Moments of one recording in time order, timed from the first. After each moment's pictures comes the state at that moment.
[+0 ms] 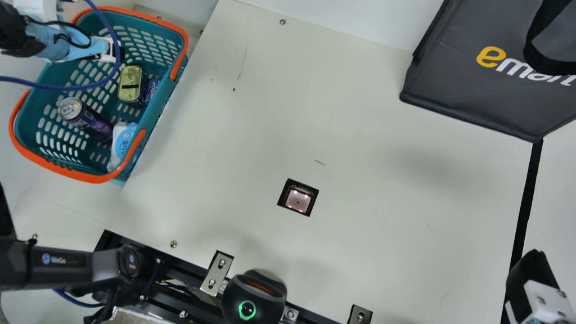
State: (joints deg) left arm 33.1 96.7 -75.6 -8.8 50.7 22.9; right arm 0.7 42.7 -69.8 -0.8 69.7 0.0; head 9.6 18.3
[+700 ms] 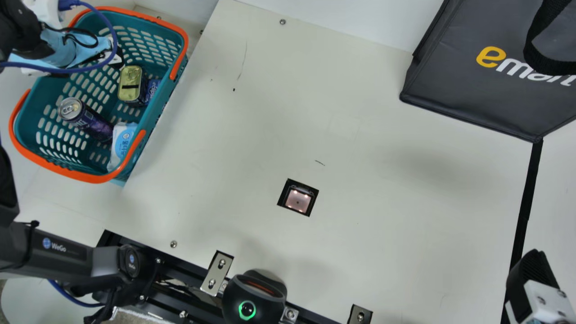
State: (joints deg) left arm 33.4 101.8 -76.6 0.0 51.9 0.0; right arm 0.7 42.7 -69.8 -0.8 69.6 0.0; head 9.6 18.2
